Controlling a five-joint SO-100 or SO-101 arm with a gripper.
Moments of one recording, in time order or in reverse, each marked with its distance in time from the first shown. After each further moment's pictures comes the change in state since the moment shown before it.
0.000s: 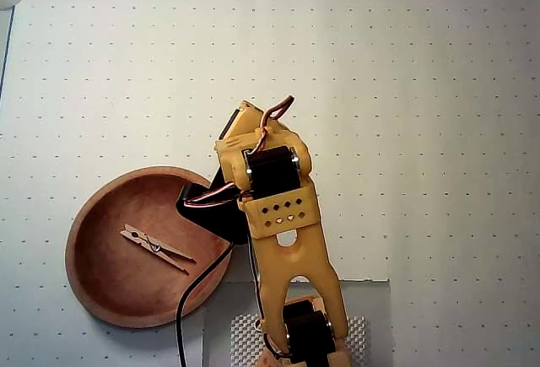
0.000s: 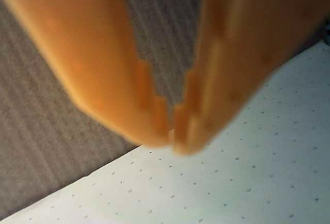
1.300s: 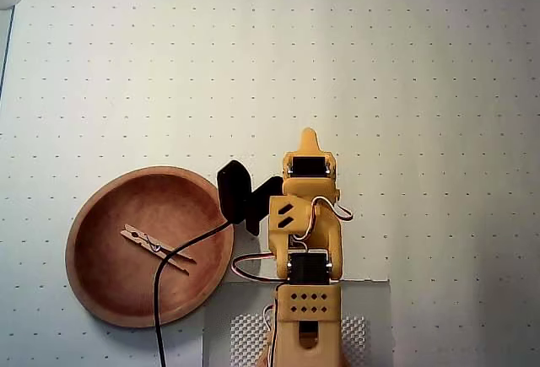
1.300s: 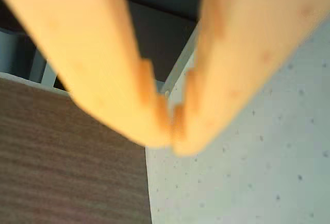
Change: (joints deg) arm 15.5 50.0 81.4 -63.0 40.8
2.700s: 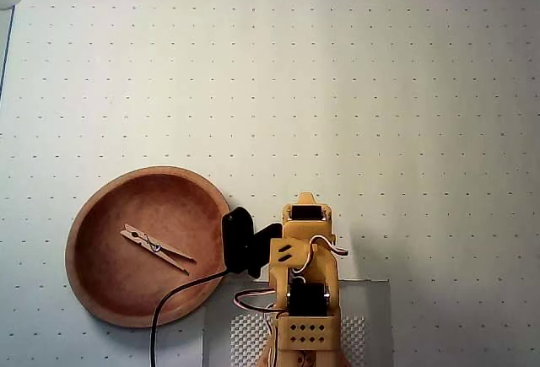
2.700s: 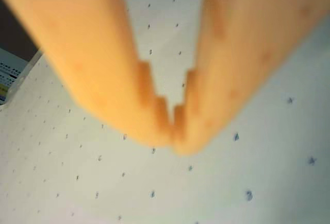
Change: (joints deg) arm 0.0 26.4 17.8 25.0 0.0
